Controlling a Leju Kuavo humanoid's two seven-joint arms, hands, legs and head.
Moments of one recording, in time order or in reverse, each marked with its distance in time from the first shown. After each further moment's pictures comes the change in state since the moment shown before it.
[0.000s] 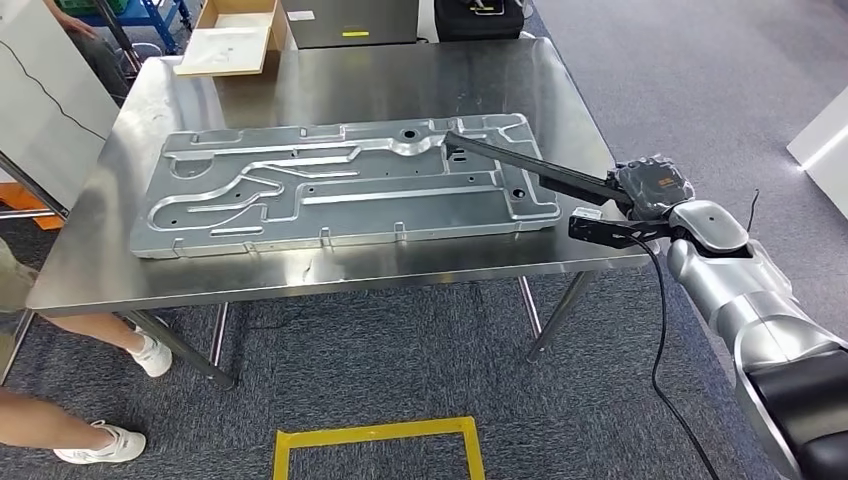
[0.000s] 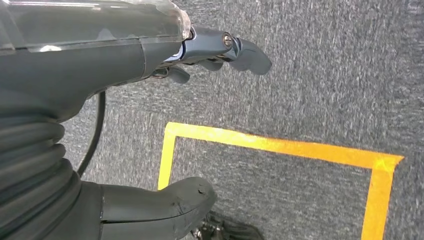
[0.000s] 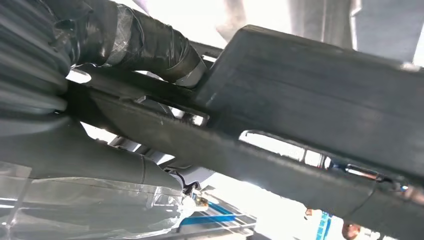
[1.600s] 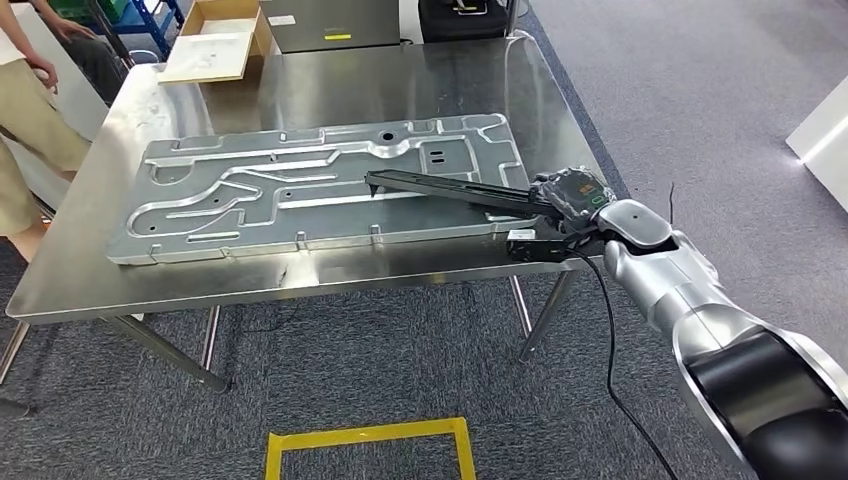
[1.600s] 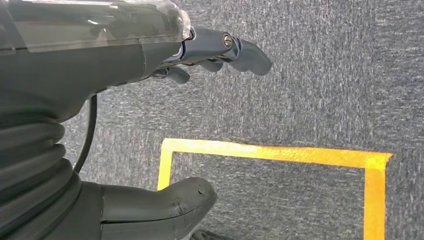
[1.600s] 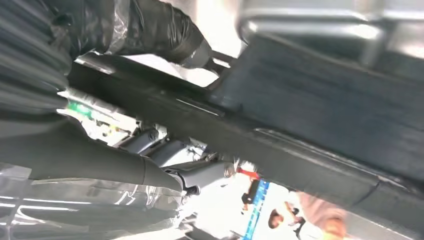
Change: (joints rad) left arm 0.007 0.031 -0.040 0.000 -0.043 0.035 -0.042; right arm -0.023 0.187 0.073 0.074 0.056 0.009 -0.085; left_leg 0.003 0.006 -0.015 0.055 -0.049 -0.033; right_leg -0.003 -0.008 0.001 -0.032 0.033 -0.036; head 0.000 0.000
